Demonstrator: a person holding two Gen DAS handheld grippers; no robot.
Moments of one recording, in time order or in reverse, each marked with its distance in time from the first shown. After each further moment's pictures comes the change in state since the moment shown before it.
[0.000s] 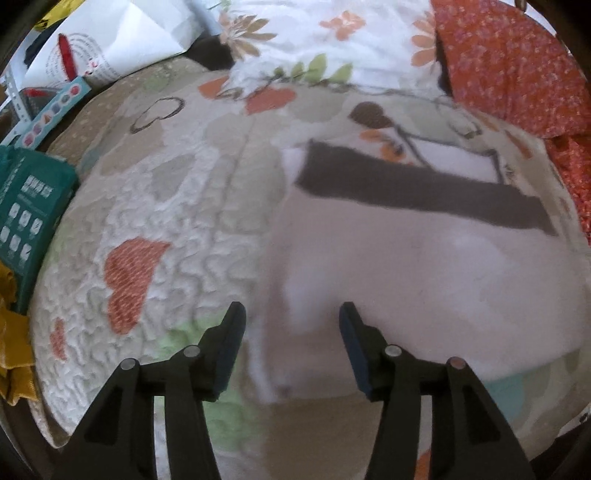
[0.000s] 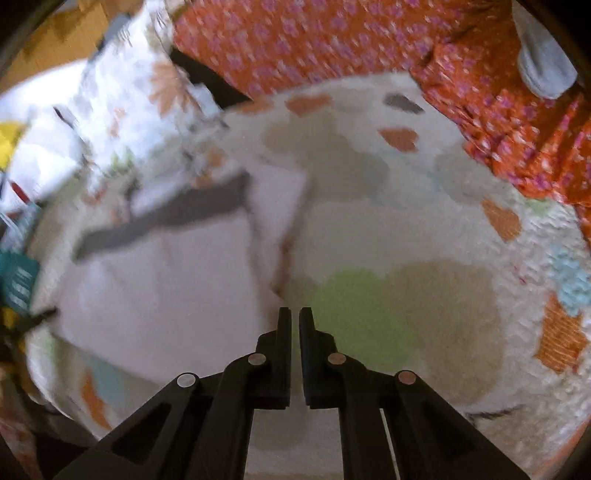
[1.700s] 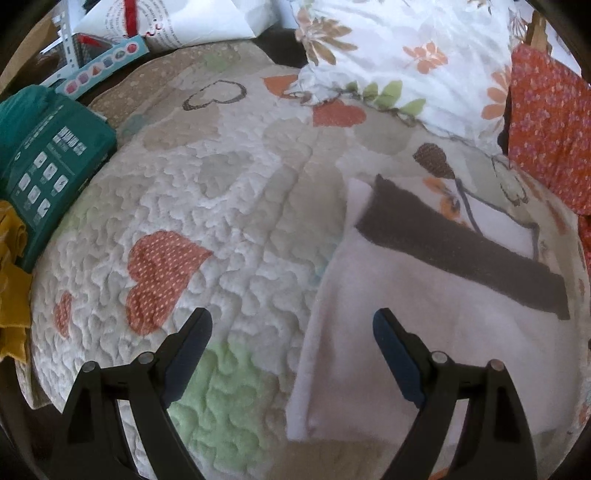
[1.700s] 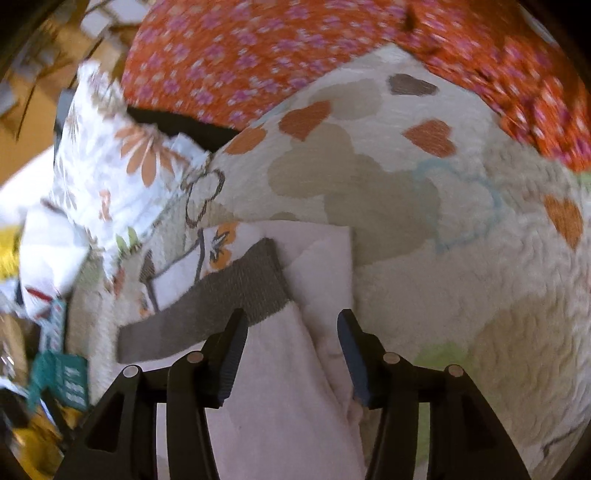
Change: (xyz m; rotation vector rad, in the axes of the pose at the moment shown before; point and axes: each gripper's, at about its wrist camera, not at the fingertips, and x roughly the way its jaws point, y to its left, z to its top) left arm 0.011 0.035 0.018 -0.257 -0.011 0.063; right arm 0.039 -0.021 0.065 0.364 0.002 0.092
